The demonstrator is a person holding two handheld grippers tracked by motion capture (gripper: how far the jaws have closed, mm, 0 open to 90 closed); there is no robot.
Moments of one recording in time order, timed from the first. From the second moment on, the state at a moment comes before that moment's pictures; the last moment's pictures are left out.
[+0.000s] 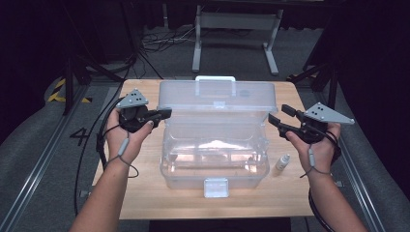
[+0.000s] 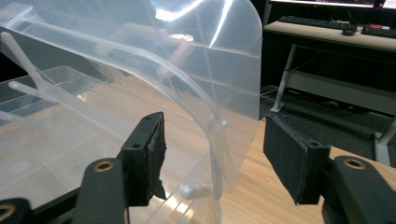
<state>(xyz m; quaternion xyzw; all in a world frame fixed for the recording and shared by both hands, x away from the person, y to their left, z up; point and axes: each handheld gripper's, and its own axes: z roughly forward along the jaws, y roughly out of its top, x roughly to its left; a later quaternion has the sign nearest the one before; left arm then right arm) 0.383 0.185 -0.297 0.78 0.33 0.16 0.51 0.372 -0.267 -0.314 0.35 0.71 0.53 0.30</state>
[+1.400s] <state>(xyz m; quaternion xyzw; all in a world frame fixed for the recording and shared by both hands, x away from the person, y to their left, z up) 0.390 0.186 -0.296 0.77 0.34 0.16 0.51 0.388 -0.236 -0.306 0.37 0.67 0.52 0.38</state>
